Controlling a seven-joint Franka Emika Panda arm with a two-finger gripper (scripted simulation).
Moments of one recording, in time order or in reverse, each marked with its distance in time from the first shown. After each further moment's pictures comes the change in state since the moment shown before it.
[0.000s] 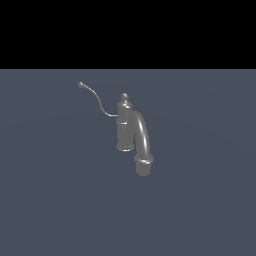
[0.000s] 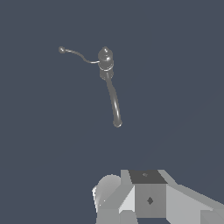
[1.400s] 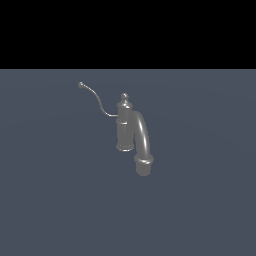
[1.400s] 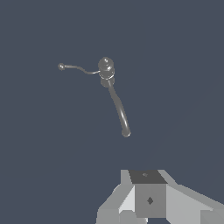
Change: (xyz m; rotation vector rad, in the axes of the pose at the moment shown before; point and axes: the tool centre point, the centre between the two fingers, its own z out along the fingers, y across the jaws) arm 0.038 -0.021 0.013 0.018 -0.006 0.116
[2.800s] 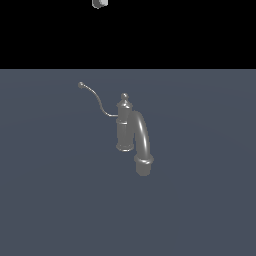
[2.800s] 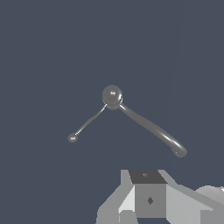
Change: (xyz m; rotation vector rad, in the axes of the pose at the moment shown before) arm 0.130 -0.070 0.086 0.015 -0.033 0.592
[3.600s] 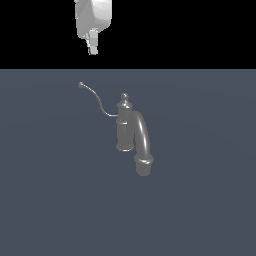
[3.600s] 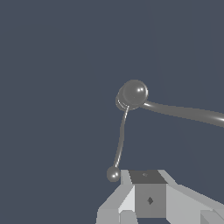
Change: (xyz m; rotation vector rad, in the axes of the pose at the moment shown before) arm 0.023 -0.073 0.080 -0.011 -0.007 0.355
